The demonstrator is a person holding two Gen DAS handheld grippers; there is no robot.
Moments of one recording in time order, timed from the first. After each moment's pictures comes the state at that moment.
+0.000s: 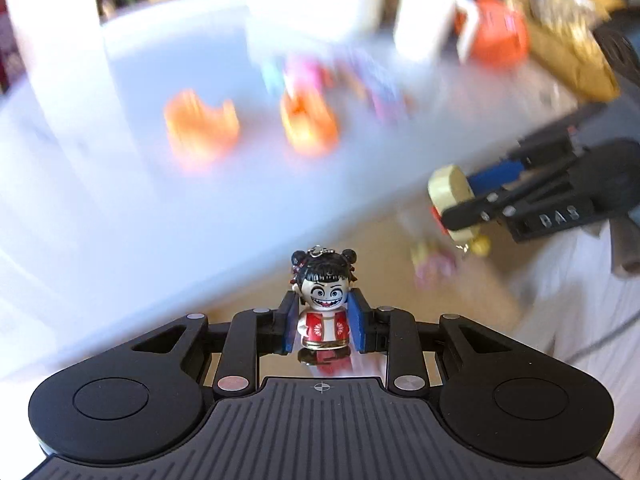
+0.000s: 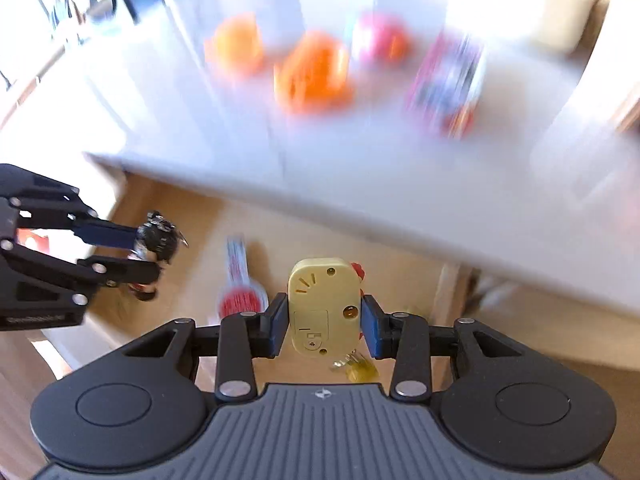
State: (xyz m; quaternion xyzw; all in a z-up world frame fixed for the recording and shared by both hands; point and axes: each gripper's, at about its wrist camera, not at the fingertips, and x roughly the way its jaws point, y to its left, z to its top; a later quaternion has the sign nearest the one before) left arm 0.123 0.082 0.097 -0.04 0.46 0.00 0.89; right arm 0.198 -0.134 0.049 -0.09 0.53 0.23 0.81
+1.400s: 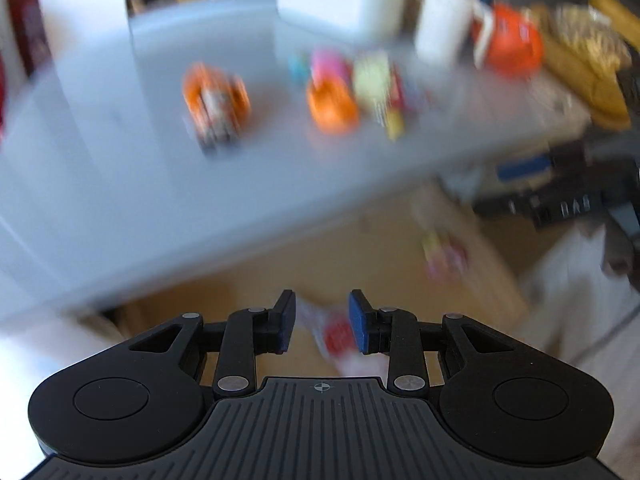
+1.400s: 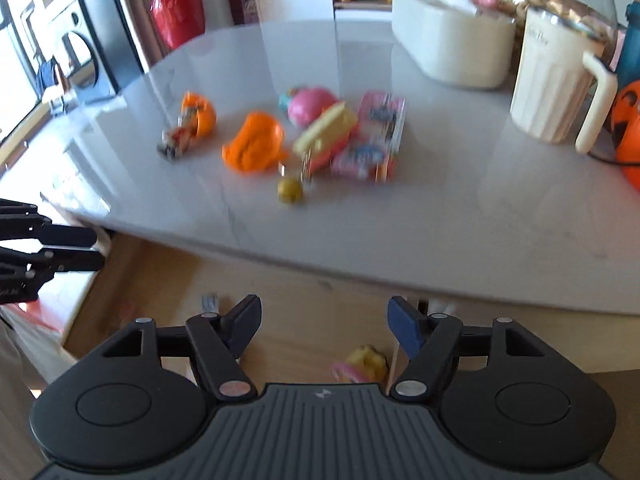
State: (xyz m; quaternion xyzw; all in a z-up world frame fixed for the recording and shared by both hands) left arm 0.093 0.080 0.063 -0.07 0.49 0.01 0.87; right arm 0.189 -0.183 0.043 -0.06 0.46 0.20 0.86
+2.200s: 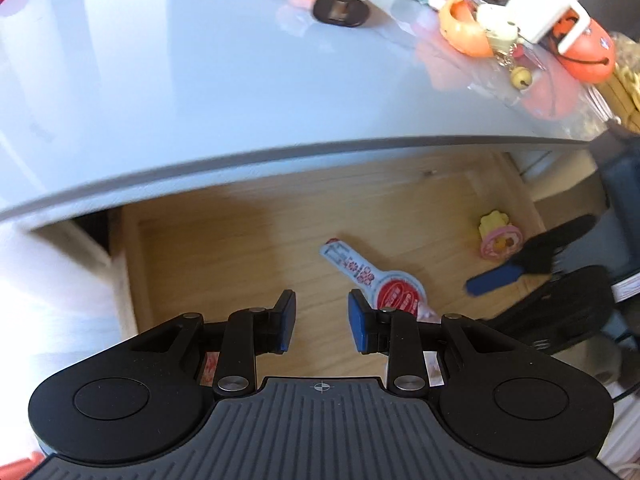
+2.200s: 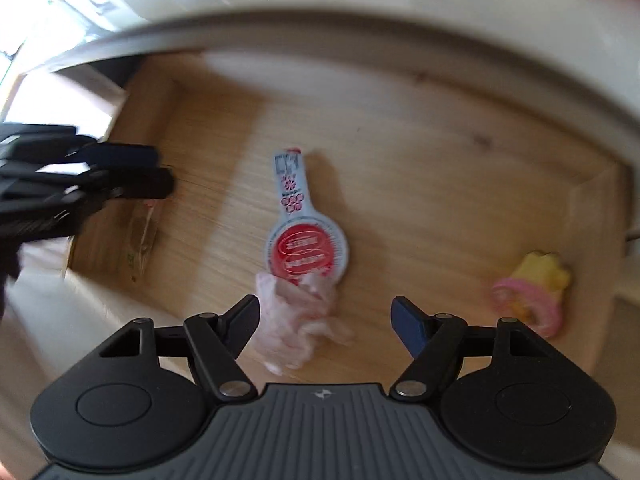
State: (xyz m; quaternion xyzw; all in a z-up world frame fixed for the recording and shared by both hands) left arm 0.101 0.151 -0.006 -0.17 0.53 0.04 0.83; right arm 0.208 -0.065 -0.076 -0.07 0.67 0.25 0.70
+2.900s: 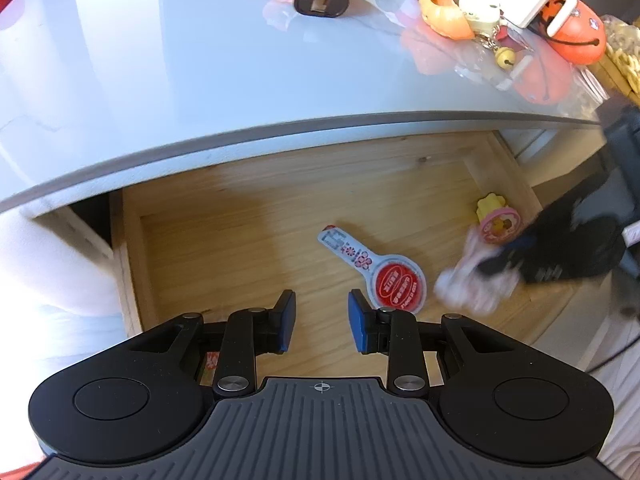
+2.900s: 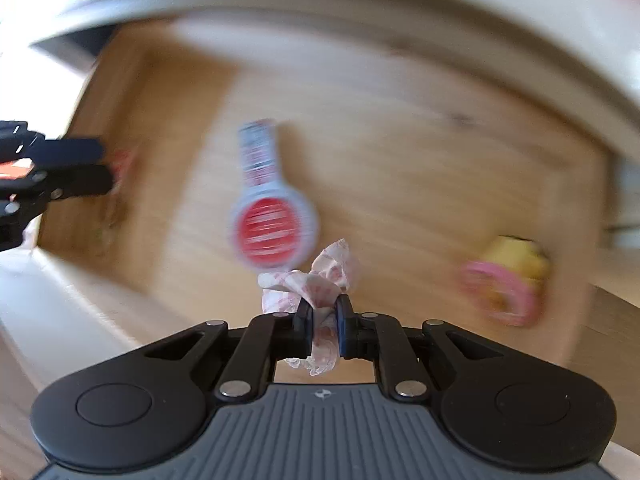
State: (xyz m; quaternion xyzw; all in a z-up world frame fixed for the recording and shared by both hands) left arm 0.095 0.142 0.003 -0.14 0.53 0.03 0.83; right arm 0.201 -0.093 -0.077 -0.12 0.67 0.22 0.70
